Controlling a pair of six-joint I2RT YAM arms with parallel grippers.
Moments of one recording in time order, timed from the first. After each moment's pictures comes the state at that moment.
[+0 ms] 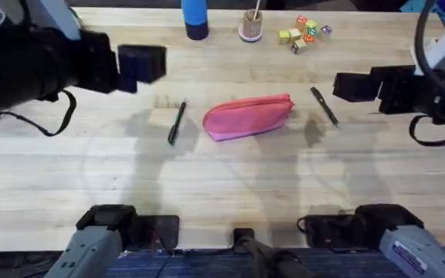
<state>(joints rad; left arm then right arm) 0.00 0.85 1.04 -0.82 0.22 0.12 0.00 0.82 0.86 -0.78 -0.06 0.00</state>
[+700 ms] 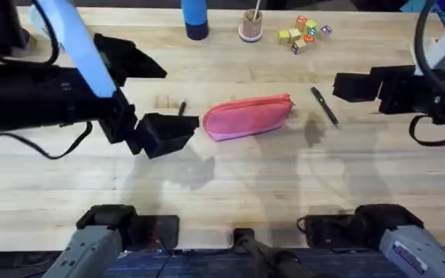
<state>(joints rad) 0.00 0.86 1.04 -1.09 0.71 0.72 0.00 0.82 0.86 -0.78 -0.06 0.00</state>
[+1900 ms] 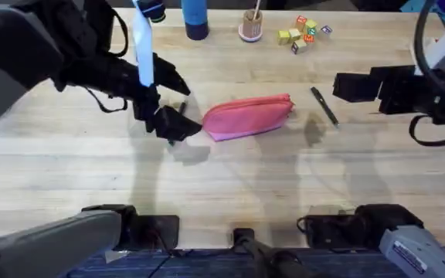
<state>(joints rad) 0.00 1.37 1.04 -1.09 0.79 1.11 0.00 0.82 0.86 -0.78 -0.06 0.00</state>
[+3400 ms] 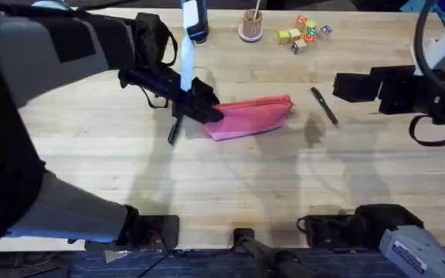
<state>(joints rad) -0.16 1.69 1.04 -0.83 0.89 1.13 0.00 0.82 0.86 -0.78 -0.06 0.00</state>
